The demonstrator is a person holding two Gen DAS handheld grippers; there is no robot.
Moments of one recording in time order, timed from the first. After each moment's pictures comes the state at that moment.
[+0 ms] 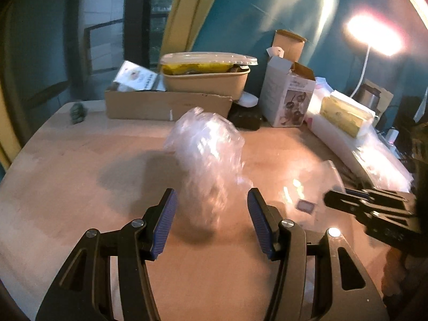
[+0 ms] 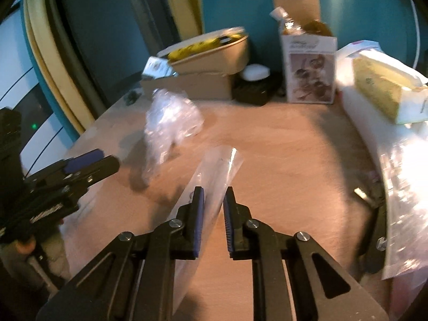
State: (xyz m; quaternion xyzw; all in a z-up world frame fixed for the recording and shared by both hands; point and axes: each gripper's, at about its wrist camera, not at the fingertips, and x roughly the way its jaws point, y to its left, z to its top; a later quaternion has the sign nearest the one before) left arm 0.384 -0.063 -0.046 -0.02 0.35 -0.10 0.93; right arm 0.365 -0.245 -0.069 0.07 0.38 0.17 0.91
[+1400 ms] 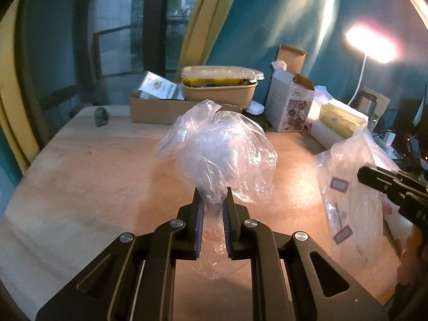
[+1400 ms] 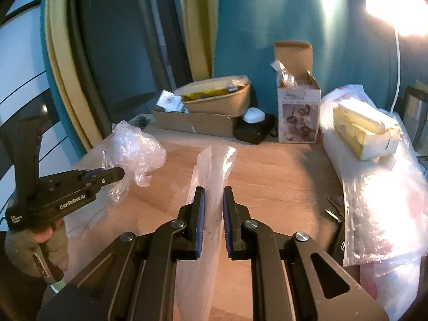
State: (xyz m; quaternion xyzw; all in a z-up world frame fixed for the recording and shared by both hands) left arm 0.325 -0.030 -0.016 -0.01 0.33 -0.08 0.94; right arm 0.305 -0.232 -0.004 0.03 0.30 0.16 0.94
